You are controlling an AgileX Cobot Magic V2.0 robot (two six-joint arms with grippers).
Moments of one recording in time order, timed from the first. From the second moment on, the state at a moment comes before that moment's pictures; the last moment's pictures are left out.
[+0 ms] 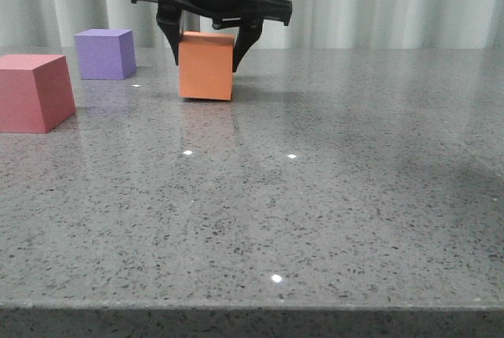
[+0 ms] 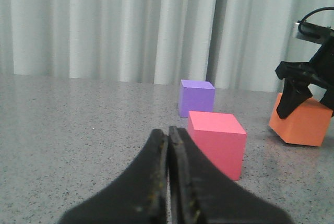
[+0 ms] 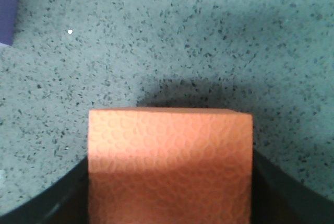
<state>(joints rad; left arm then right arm) -0.10 0.00 0.01 0.12 -0.03 -0.20 0.67 2.32 -2.37 -0.19 1.13 0.73</state>
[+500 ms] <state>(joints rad) -0.10 0.00 0.01 0.12 -0.03 -0.20 0.67 2.33 -2.38 -0.19 1.14 0.73</state>
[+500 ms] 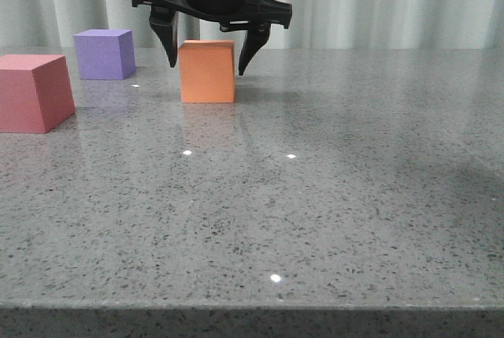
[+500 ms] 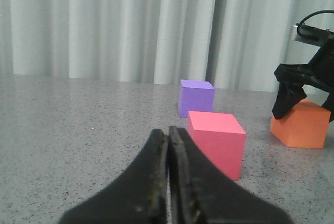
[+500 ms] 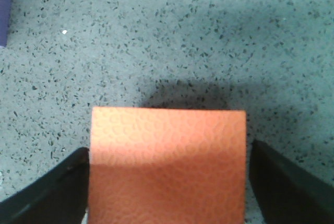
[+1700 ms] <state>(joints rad) -0.10 0.00 0.01 0.12 -0.03 -0.20 0.32 1.96 -2.36 -0.04 1.24 0.11</state>
